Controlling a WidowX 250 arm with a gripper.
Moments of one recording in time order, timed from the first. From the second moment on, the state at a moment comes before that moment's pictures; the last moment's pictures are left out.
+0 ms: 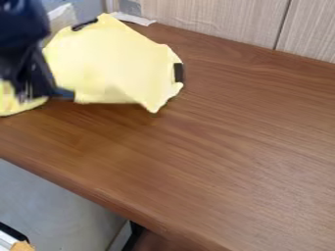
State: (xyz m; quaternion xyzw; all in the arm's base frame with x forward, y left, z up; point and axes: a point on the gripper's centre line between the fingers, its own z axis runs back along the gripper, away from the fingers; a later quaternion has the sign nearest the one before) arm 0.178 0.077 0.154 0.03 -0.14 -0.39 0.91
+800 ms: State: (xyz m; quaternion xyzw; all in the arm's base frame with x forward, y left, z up) arm 0.181 0.071 0.116 0.01 -0.09 -0.37 0.93
